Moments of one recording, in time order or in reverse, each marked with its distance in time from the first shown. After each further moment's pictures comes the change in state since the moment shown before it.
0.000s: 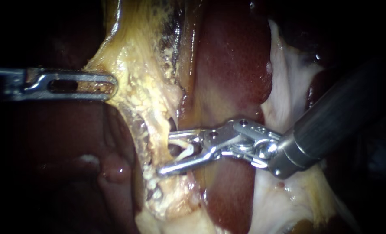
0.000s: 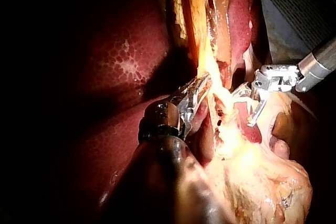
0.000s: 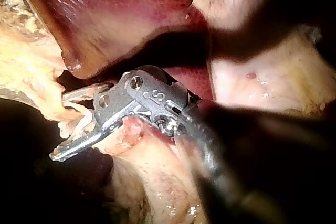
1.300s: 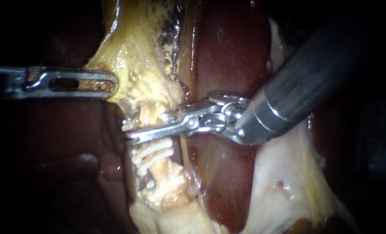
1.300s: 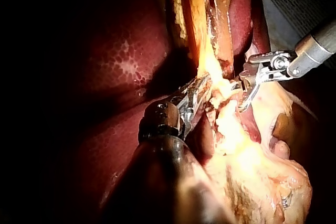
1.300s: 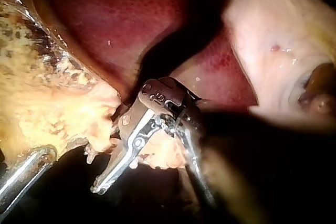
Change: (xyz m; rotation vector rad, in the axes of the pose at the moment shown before) right arm 0.006 0.003 0.002 -0.027 0.119 0.423; left arm 0.000 0.000 0.000 -0.001 -0.001 0.000
